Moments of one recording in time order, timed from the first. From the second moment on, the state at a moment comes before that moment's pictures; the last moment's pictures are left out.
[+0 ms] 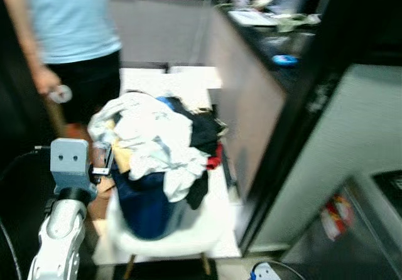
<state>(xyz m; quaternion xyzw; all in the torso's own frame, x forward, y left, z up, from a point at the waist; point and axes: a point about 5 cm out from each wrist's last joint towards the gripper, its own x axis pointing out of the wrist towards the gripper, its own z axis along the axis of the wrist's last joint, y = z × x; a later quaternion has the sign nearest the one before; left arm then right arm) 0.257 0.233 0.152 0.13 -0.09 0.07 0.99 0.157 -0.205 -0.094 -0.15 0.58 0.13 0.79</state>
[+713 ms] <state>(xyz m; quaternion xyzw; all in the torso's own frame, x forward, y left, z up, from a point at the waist) 0.246 0.253 0.148 0.35 -0.03 0.00 0.94 0.157 -0.208 -0.093 -0.16 0.58 0.13 0.79</state>
